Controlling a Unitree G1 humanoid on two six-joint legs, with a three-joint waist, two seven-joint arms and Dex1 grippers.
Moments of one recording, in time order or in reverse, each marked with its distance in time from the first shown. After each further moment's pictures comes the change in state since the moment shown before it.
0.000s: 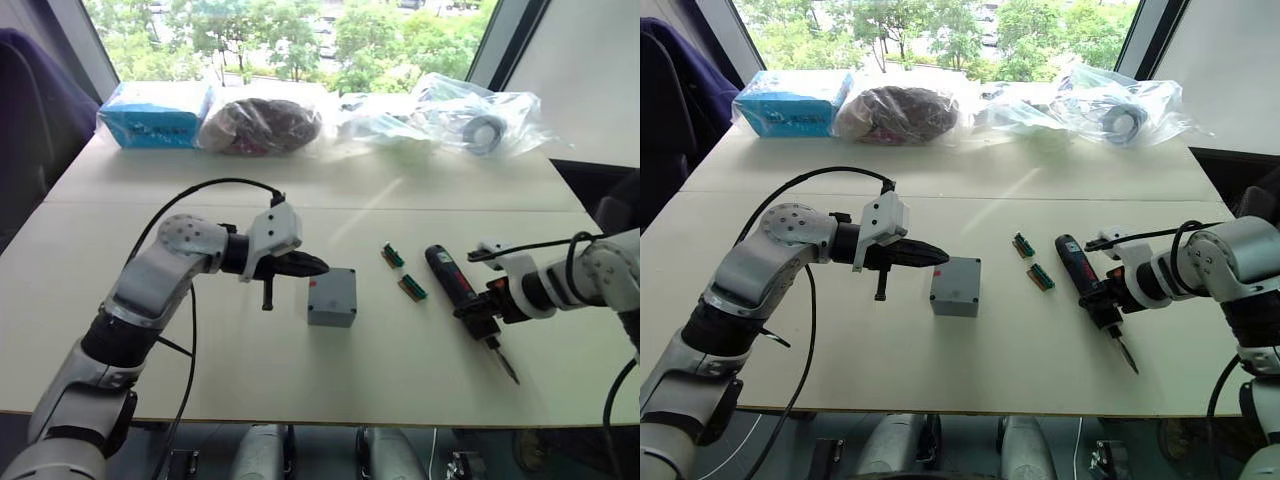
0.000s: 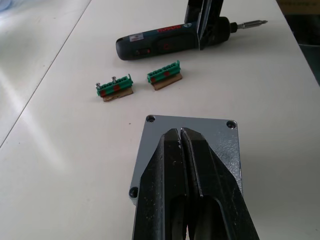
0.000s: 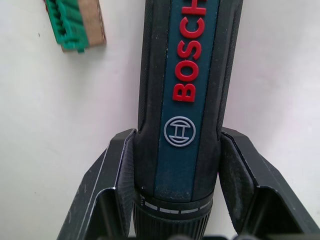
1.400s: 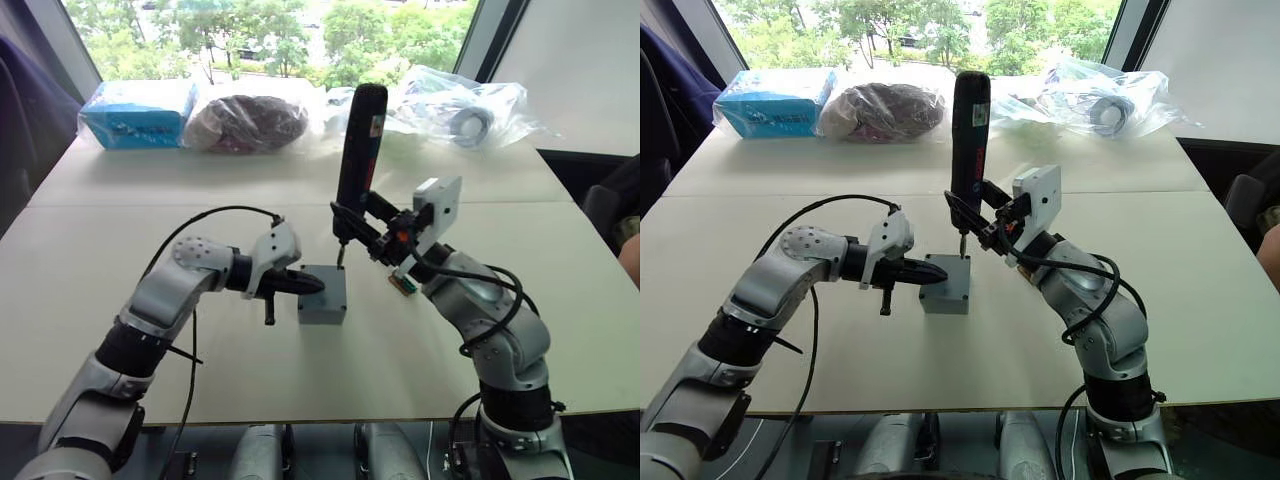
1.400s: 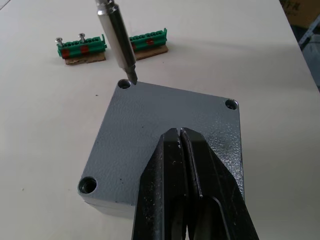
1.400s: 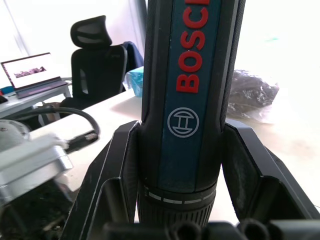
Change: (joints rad) left arm 0.066 -0.034 -0.041 0.085 0.053 -0.003 -0.013; right arm 0.255 0.808 -0.160 -0.471 -0.305 -1.013 -0.122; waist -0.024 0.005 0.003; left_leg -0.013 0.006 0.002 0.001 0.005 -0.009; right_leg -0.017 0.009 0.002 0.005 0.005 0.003
